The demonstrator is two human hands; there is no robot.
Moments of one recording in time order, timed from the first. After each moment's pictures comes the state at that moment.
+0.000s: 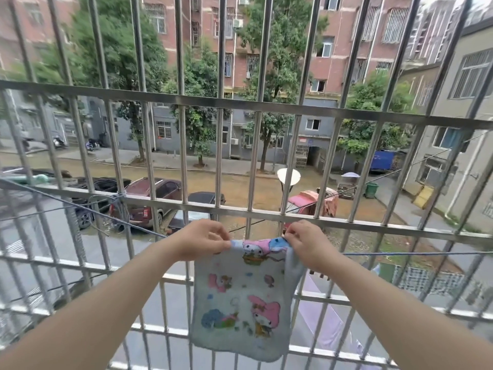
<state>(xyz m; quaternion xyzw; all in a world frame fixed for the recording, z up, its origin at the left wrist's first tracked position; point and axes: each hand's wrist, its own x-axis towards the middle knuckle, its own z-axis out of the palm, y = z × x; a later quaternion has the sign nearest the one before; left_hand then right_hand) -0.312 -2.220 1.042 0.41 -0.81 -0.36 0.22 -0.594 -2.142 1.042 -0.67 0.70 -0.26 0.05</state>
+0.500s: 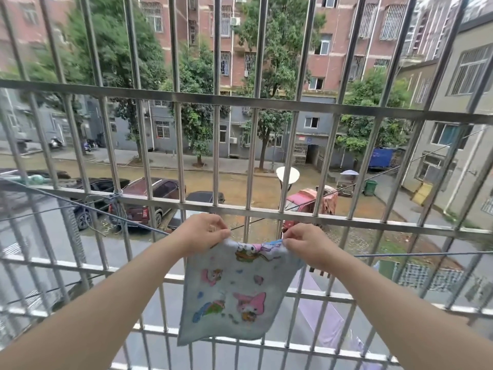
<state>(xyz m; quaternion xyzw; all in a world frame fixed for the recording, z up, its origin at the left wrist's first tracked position) -0.323 -2.234 1.039 0.45 -0.82 -0.25 0.25 -0.600 -2.135 1.043 -0.65 0.68 -0.30 0.15</state>
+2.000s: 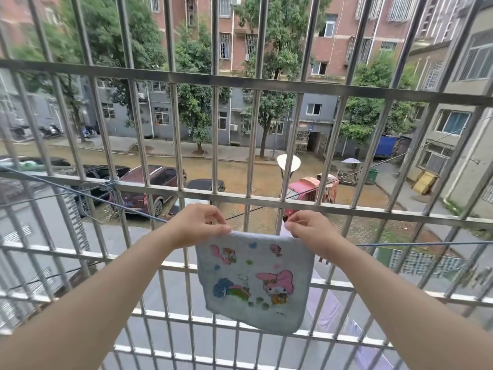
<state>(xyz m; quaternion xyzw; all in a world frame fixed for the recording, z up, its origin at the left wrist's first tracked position) -0.318 -2.232 1.039 0.43 -0.82 -0.28 0.24 -0.601 -2.133 1.045 -0.61 0.68 -0.36 0.20</state>
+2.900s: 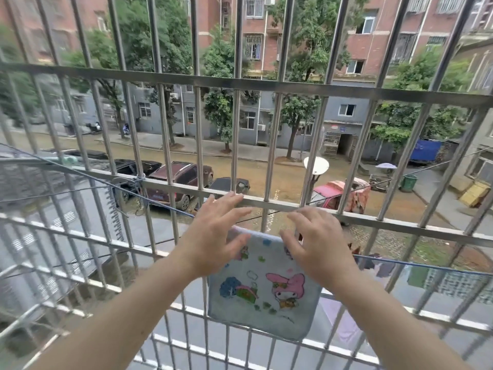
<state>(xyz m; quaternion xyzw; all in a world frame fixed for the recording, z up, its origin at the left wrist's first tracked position) -0.332 -2.175 1.037 0.37 -0.87 0.02 0.33 -0.568 -2.119 1.049 -0.72 0.63 -0.26 -0.13</state>
